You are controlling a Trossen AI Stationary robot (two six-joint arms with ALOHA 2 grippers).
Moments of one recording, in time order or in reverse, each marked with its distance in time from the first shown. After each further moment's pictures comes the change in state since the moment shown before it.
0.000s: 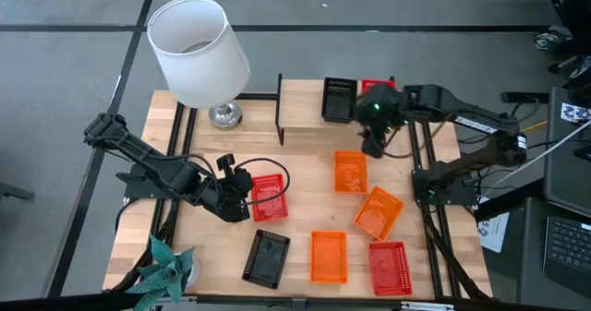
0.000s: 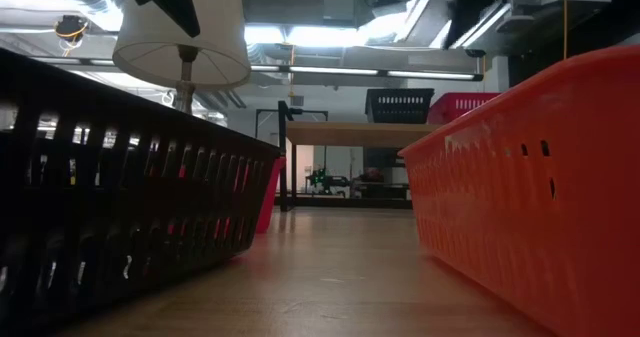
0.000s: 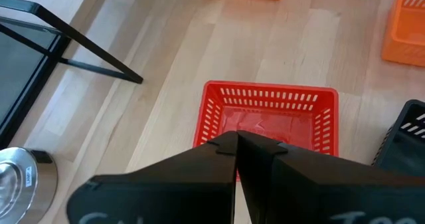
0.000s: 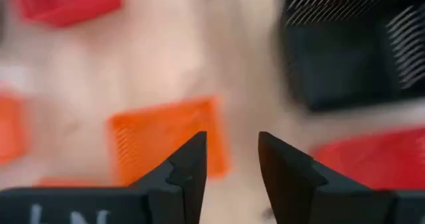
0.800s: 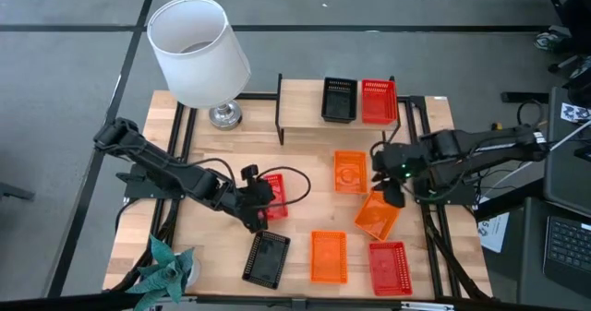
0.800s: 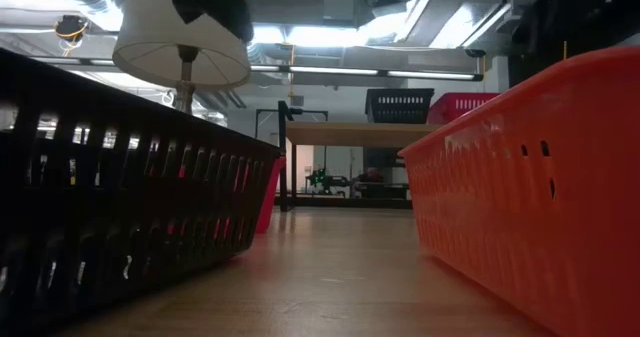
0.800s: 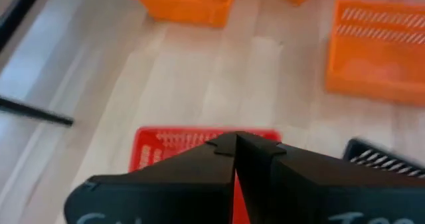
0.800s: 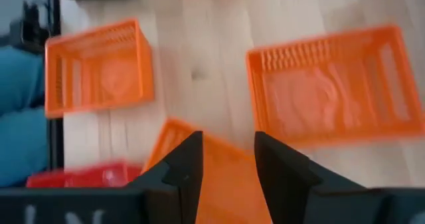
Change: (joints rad) left arm 0.058 0.146 0.000 0.311 0.120 0.142; right arm 0.404 -0.312 -0.528 0.325 -0.117 0.402
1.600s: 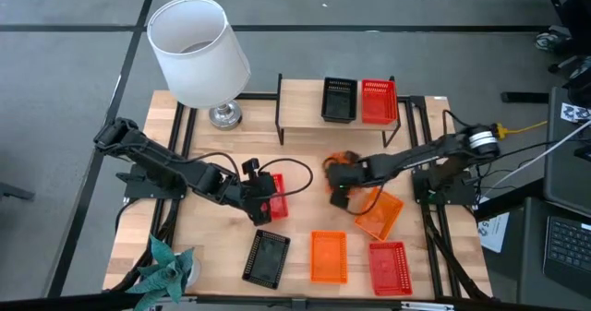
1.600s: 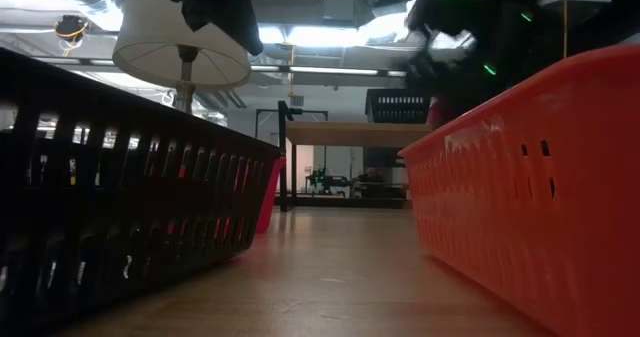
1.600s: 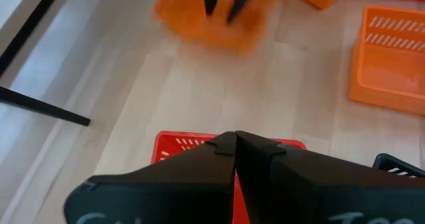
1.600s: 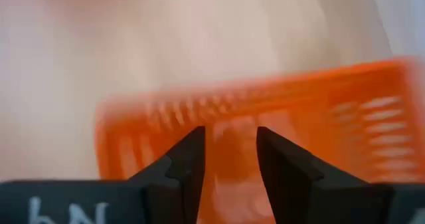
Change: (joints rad) left arm 0.057 -0.001 -0.001 0.005 0.001 0.018; right arm -0.021 0.605 -0.040 0.534 0.323 -0.088
